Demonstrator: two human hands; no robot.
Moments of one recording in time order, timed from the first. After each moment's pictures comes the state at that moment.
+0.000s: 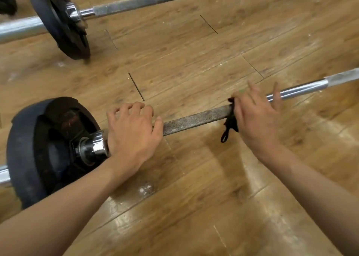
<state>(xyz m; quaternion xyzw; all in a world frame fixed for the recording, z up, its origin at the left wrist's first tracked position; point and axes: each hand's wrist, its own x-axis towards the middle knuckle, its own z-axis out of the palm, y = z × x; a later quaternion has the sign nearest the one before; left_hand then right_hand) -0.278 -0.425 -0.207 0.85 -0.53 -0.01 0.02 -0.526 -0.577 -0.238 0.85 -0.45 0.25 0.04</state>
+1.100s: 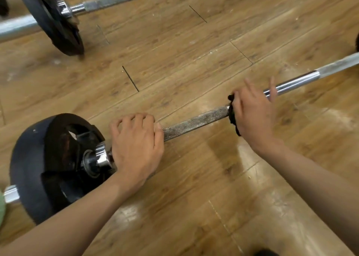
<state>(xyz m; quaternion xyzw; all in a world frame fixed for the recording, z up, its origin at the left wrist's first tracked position) -0.326 -0.373 -0.207 0.84 -0.54 0.02 0.08 -0.553 -0.543 -0.231 0.85 -0.48 0.23 -0.01</state>
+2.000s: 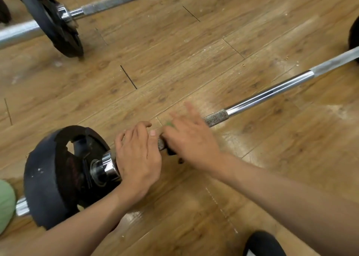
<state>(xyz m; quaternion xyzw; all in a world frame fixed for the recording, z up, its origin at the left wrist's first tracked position) -0.356 -0.336 -0.202 0.85 -0.48 -0.07 0.21 -0.482 -0.440 -0.237 0.94 -0.25 0.24 -0.02</state>
